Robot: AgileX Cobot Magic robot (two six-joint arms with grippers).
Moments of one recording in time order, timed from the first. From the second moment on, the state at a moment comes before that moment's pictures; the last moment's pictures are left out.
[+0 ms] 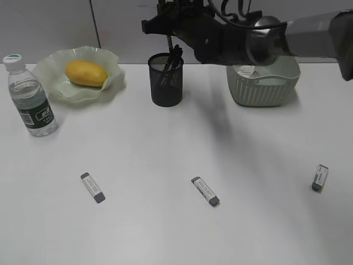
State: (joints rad) left arm -0.12 0.04 -0.54 -0.12 1.05 0.06; right arm 0.56 2.34 -1.76 0.39 -0.44 -0.39
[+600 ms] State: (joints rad) left arm -0.12 0.04 -0.54 -0.12 1.05 0.06; right arm 0.59 2.36 -1.67 0.30 -0.62 -0.25
